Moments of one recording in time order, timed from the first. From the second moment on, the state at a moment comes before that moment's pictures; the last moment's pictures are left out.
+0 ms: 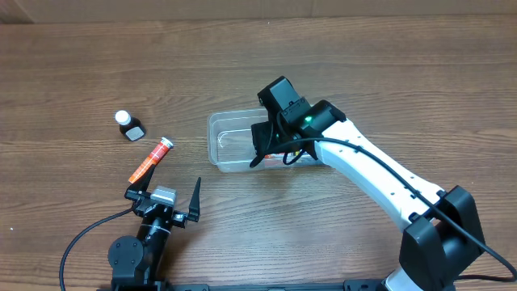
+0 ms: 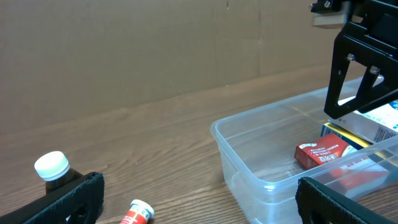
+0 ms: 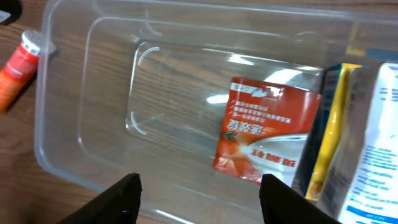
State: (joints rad) left arm 0.00 0.01 0.01 -0.05 0.26 0.13; right arm 0.64 1.77 1.43 -0.81 -0.10 0.44
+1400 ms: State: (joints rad) left arm 0.01 0.28 0.24 -0.29 0.09 0.19; right arm -0.18 1.55 1.67 -1.26 0.19 0.49
